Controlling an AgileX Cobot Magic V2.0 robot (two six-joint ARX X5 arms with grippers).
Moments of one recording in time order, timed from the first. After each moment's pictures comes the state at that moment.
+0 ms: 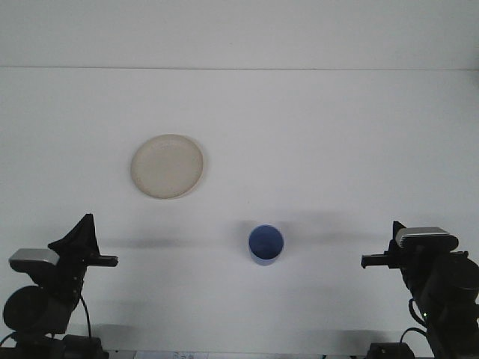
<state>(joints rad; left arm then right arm) -0.07 0.25 0.48 -0.12 0.00 -0.20 0.01 0.53 0.81 -0.69 -0.03 0.00</state>
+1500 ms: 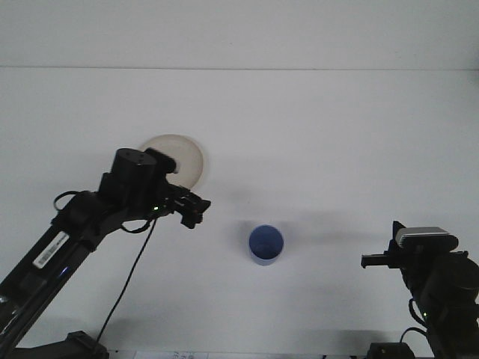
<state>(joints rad) -0.52 1.34 1.38 -0.70 0.31 -0.09 0.01 0.53 0.81 -0.69 -0.03 0.00</state>
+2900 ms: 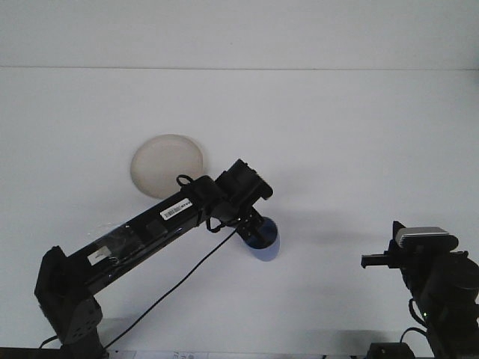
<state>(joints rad) -0.79 1.83 1.65 -0.78 0.18 0.03 0.01 0.53 0.81 -0.69 -0.03 0.00</state>
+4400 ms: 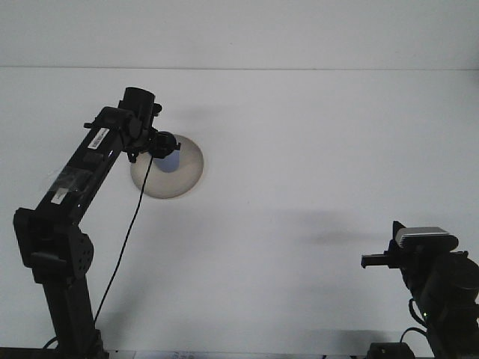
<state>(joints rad) -0.18 2.03 1.91 -0.87 -0.08 0.00 0.01 0.53 0.81 -0.69 -0.03 0.00</state>
